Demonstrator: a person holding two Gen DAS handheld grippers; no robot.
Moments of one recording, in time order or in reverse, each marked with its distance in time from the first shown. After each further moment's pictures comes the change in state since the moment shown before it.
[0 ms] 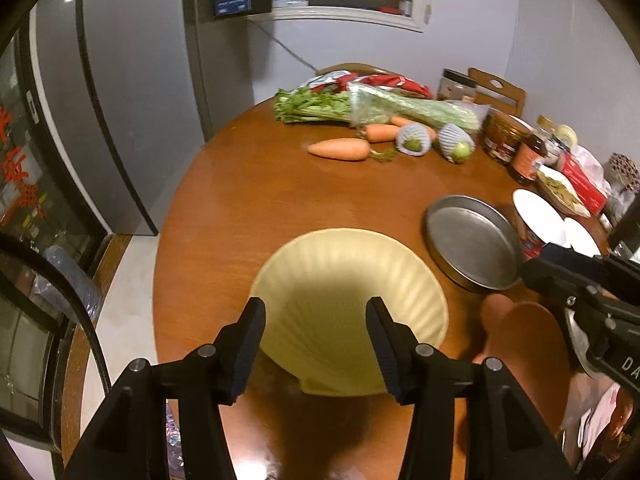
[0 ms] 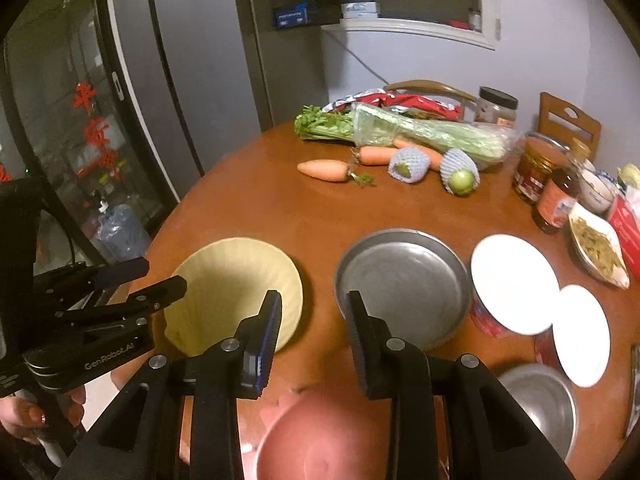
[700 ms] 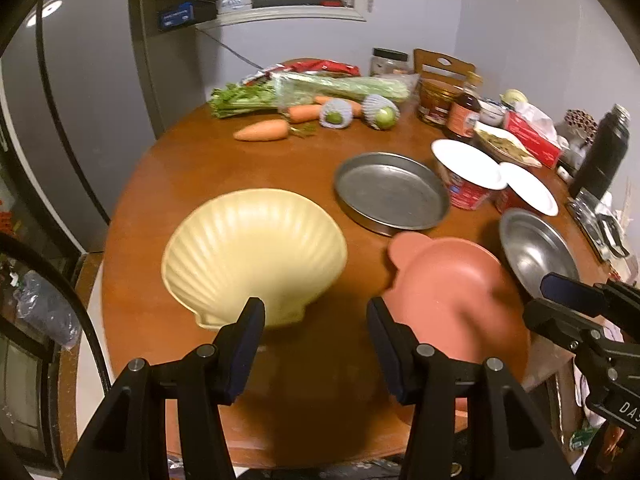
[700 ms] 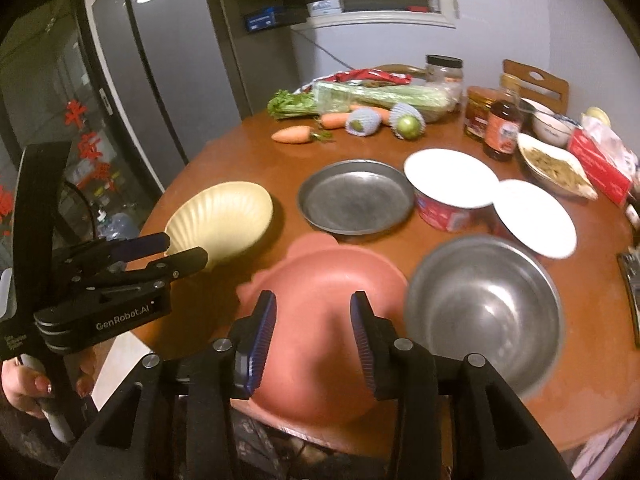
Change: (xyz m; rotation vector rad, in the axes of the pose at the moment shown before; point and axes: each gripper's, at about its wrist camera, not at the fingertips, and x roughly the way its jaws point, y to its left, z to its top) left arm -0.020 -0.063 -0.047 0.115 0.009 -0.109; right arm -0.067 -0.030 -0.098 0.108 -0.005 -0.021
